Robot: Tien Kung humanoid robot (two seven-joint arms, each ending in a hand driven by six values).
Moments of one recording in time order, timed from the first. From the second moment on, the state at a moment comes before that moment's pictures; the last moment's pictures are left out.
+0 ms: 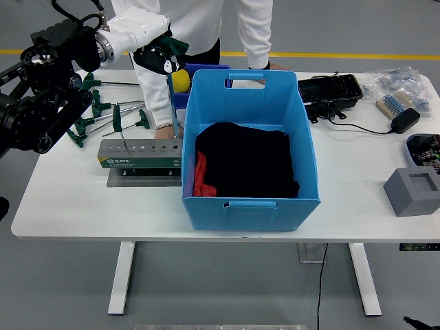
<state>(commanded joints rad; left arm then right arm) -1.10 0.31 -0.77 -0.87 2.08 -0.11 -0.11 0.23 -0.23 0.55 0.23 -0.71 -0.15 -0.18</state>
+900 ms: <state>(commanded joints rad) -1.11 0.18 -0.82 -1.12 2.01 -0.15 -0.10 0.23 -0.23 0.55 0.23 -0.71 -0.15 -0.18</state>
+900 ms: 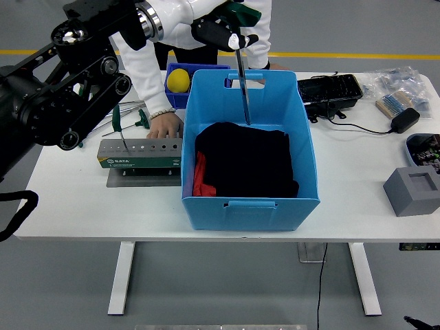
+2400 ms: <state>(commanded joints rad) -1.13 0.03 -0.60 -0.84 1.84 -0.24 -0.25 0.24 -0.23 0.55 0.23 -0.73 -0.15 -0.19</state>
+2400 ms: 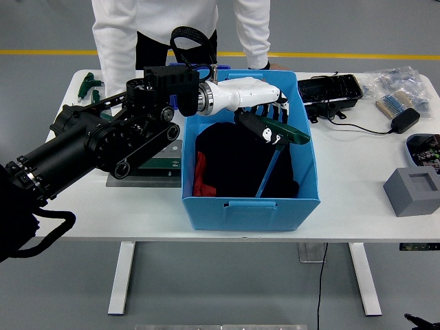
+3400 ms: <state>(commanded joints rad) -0.92 0.22 -0.93 -1.01 2.08 -0.16 -0.21 0.23 -0.23 0.54 0.23 -0.70 -0.16 -0.18</state>
